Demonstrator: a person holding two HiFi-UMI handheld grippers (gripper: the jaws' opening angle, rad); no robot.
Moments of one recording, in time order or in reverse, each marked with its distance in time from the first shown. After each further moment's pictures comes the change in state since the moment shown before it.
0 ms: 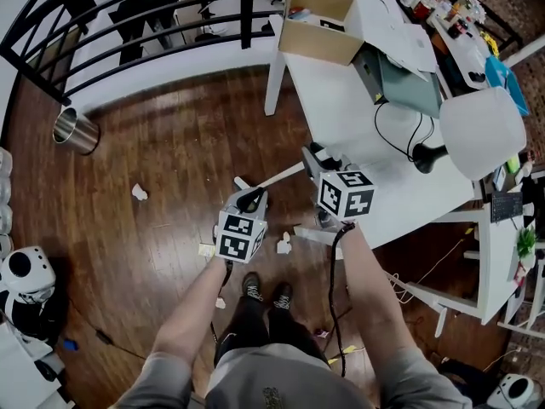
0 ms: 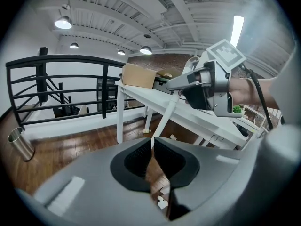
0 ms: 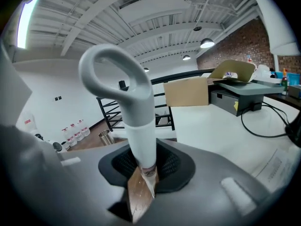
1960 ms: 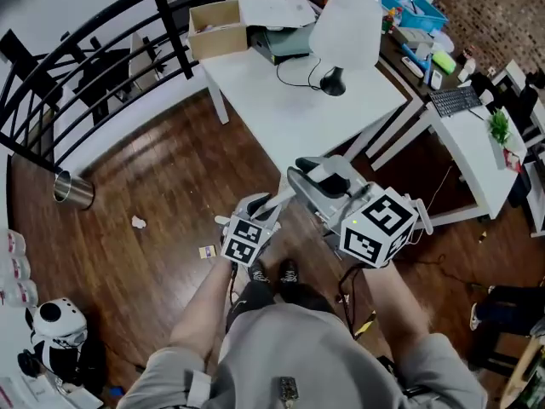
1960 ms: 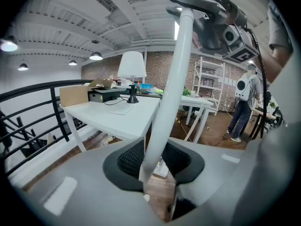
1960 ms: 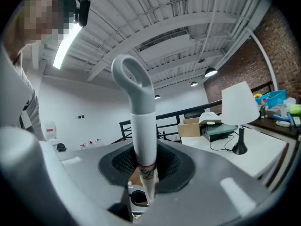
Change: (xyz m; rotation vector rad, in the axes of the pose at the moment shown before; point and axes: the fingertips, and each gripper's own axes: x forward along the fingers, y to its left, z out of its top) left arm -0.118 -0.284 -0.051 0.419 0.004 -0.343; right arm -0.413 0.136 0.022 -0.052 -0.327 0.128
